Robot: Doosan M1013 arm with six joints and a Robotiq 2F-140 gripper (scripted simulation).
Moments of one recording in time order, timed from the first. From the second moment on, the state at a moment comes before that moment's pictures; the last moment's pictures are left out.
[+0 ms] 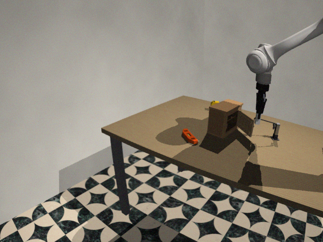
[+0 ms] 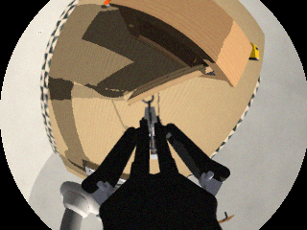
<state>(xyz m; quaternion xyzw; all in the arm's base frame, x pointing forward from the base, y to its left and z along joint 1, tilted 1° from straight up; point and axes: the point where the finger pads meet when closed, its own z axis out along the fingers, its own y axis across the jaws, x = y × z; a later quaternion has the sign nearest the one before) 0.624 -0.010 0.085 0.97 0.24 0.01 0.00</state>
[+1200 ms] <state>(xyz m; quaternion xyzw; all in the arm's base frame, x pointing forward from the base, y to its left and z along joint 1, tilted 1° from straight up) 0.625 -0.010 0.080 0.97 0.24 0.01 0.00</state>
